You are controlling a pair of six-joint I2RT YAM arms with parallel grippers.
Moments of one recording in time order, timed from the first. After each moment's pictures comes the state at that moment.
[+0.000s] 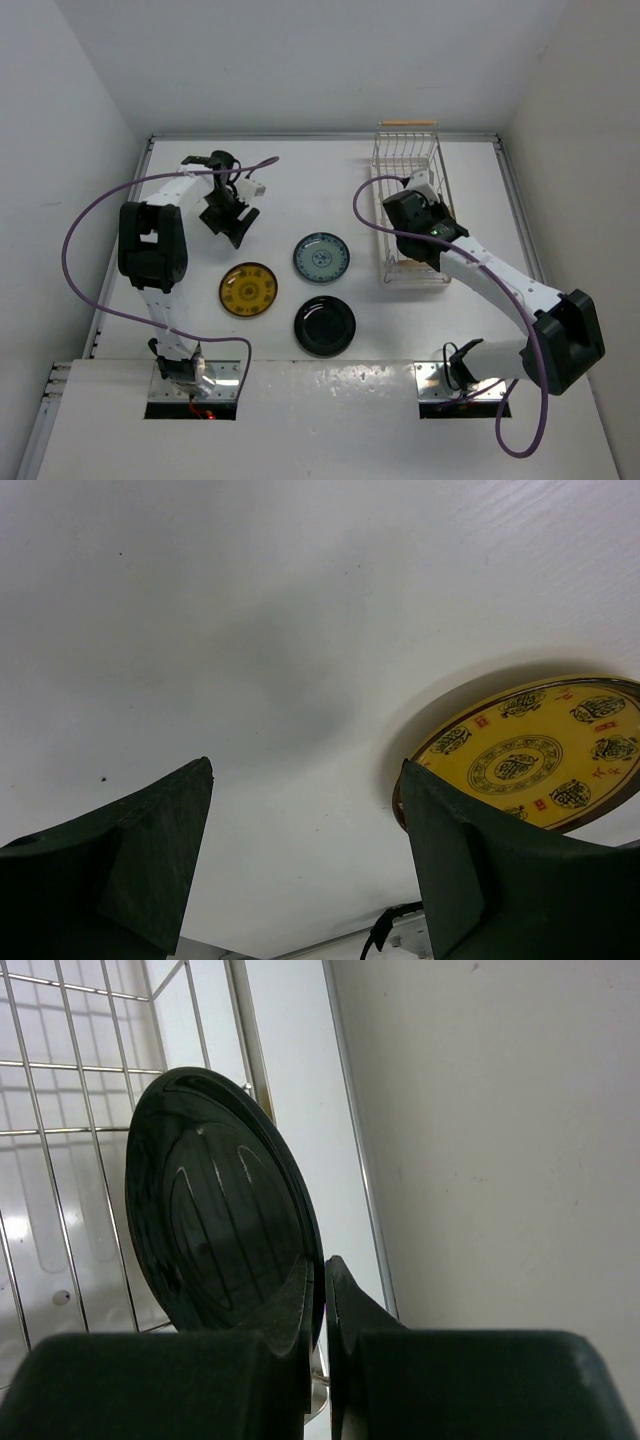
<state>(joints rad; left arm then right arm) -0.10 1.95 1.52 -1.01 0.11 0.50 0.56 1.32 0.93 -0.52 1.07 0.02</state>
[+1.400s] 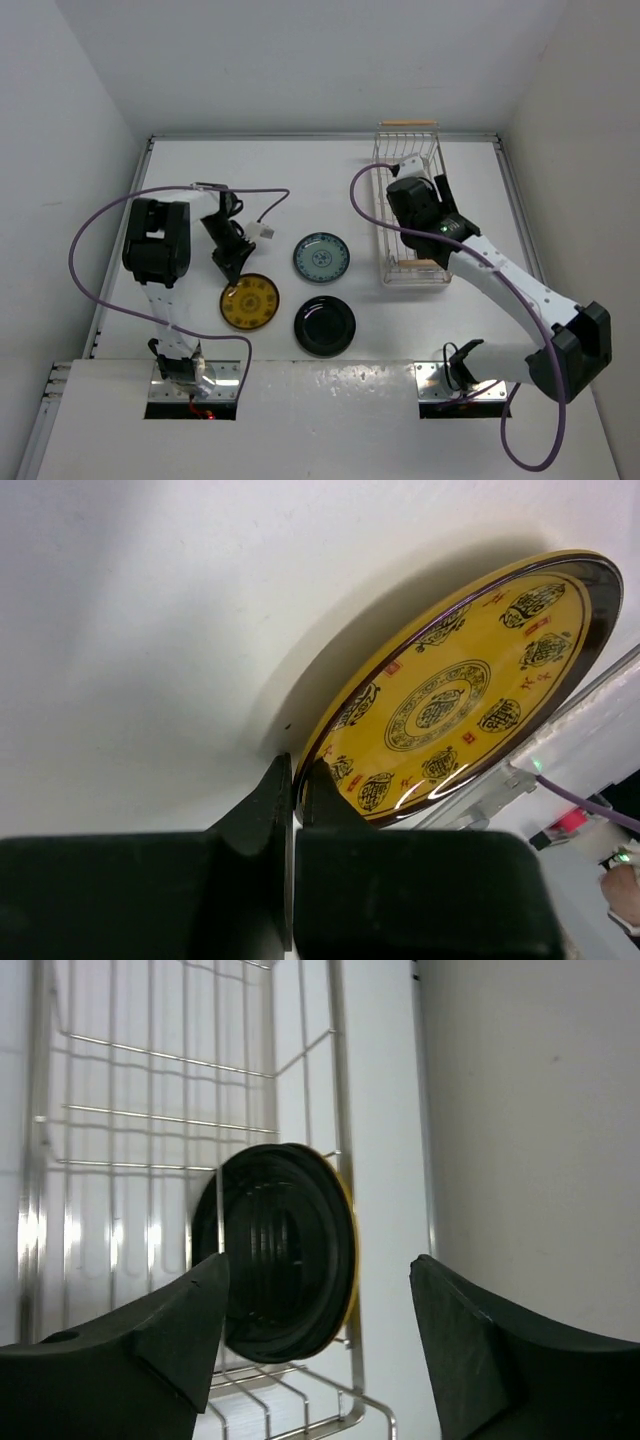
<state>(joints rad) -0.10 2.00 1.29 -1.11 0.34 0.70 0.58 1.27 1.03 -0.50 0.85 -0.06</state>
